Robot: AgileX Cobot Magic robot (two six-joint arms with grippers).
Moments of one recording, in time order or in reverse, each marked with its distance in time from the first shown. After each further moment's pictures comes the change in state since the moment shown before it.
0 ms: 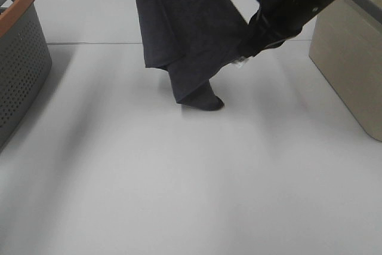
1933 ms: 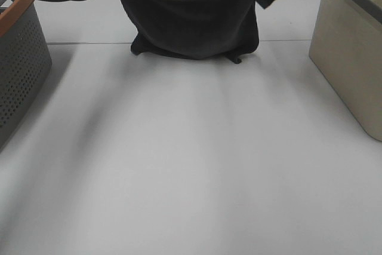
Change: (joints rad) left arm -0.070 0.203 0.208 -0.090 0.525 0.300; right arm -0.075 0.181 -0.220 -0.269 -0.298 0.041
